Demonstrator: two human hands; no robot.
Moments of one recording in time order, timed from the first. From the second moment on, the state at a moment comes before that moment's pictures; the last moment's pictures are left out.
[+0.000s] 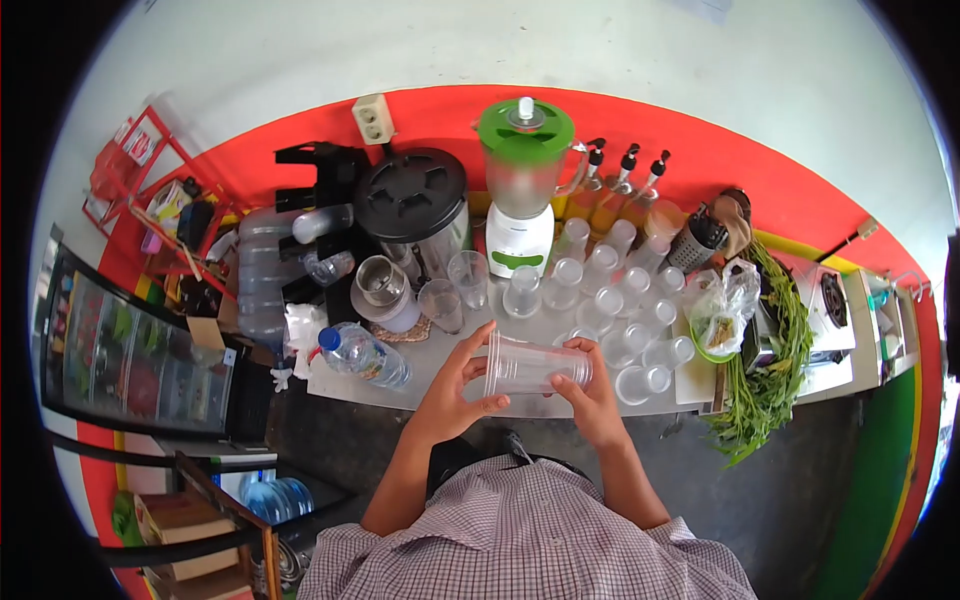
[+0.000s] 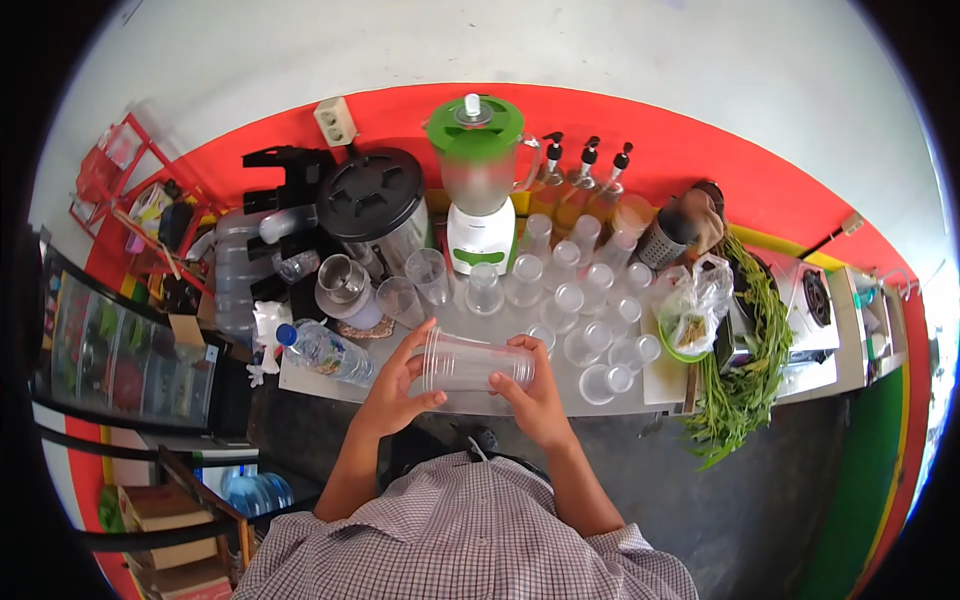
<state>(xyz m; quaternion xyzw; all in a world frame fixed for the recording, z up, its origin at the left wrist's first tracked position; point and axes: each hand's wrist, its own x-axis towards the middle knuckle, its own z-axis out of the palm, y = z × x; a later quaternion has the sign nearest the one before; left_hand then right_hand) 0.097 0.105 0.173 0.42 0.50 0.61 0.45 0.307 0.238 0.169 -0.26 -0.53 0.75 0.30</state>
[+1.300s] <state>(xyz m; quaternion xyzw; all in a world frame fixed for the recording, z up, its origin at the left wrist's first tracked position) -0.117 0.044 0.241 0.46 0.56 0.60 0.32 0.098 0.218 0.270 -0.10 -0.60 0.73 0.30</state>
